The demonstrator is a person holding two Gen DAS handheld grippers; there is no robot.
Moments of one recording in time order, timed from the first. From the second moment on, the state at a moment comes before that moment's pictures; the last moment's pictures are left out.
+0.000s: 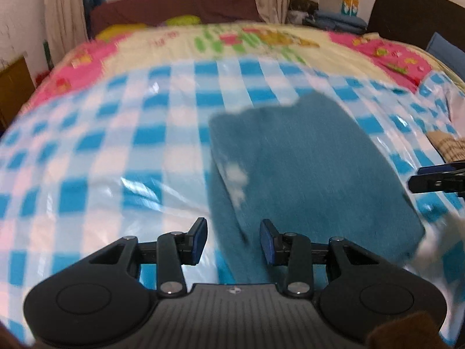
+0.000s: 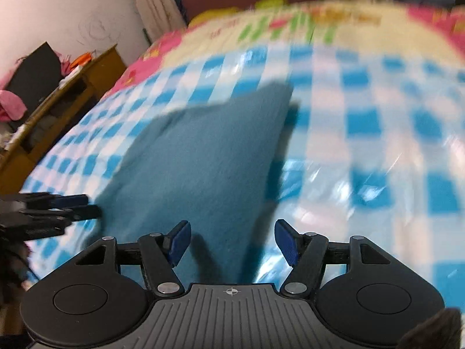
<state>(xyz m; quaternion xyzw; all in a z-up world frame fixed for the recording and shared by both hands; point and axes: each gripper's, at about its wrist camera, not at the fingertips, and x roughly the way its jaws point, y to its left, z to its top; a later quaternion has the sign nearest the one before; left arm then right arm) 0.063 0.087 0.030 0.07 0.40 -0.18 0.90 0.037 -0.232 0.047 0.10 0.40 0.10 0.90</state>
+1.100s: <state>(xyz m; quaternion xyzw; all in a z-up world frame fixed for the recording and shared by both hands) 0.068 0.065 0.012 0.08 0.43 -0.15 0.88 0.051 -0.151 0.037 0.01 0.40 0.15 0.91</state>
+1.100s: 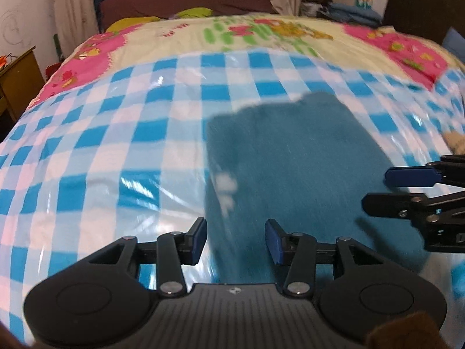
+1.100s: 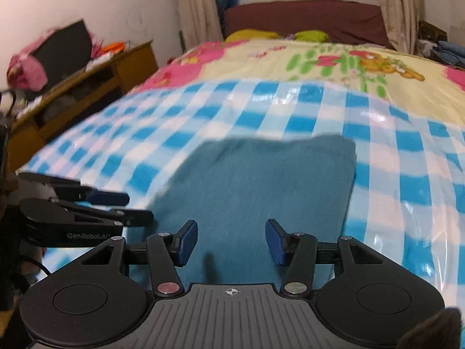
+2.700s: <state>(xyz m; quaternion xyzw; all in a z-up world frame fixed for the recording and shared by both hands) -0.030 0.043 0.008 0.10 0.43 -0.10 0.89 -0.053 -0.166 0.017 0.10 0.42 0.07 0.90</state>
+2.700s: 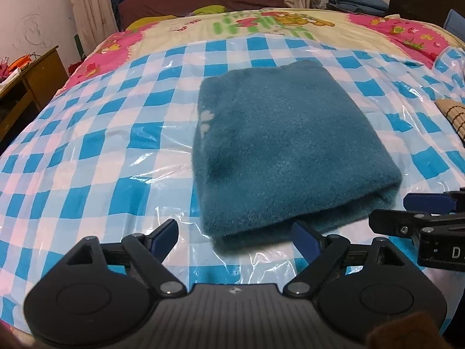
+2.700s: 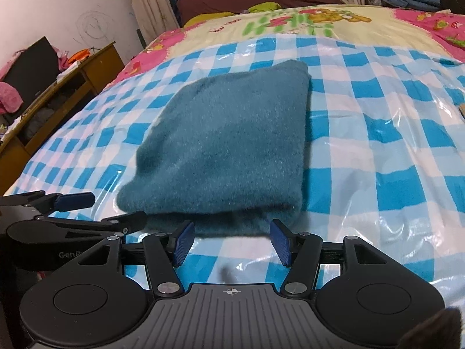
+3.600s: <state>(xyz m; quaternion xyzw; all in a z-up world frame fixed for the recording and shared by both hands) -0.036 0.049 -0.009 0.09 0.46 -0.08 0.88 -0.061 -0.160 0.000 0.10 0.44 0.07 0.89</state>
